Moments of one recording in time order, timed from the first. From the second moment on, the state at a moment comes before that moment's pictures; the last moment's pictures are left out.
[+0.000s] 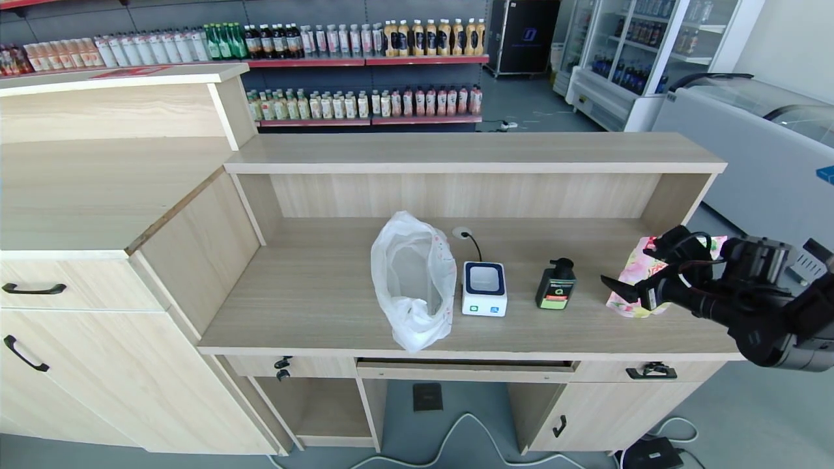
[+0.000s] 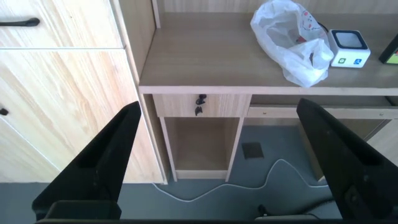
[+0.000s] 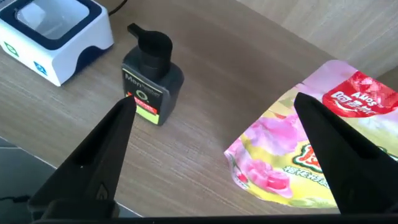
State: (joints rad) left arm 0.00 0.00 0.00 0.00 -0.04 0.00; right arm -0.18 2.16 -0.85 -1.12 0.48 -0.51
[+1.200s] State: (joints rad) left arm 0.00 0.00 0.00 0.00 -0.04 0.00; right arm -0.11 2.48 -1.22 -0.96 0.69 -0.66
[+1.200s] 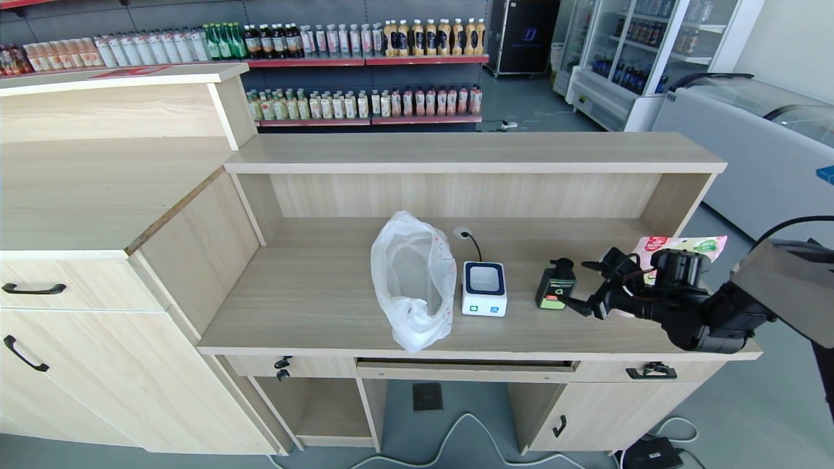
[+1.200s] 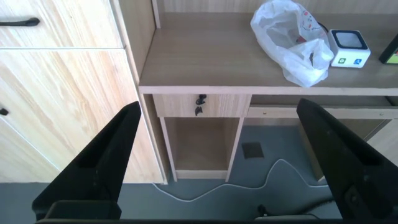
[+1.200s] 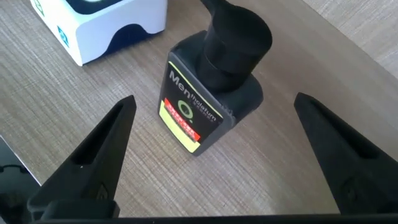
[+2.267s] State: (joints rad) left arm 0.00 0.00 0.00 0.00 -0.04 0.00; right arm -0.06 2.63 -1.42 -0.85 0.77 -0.72
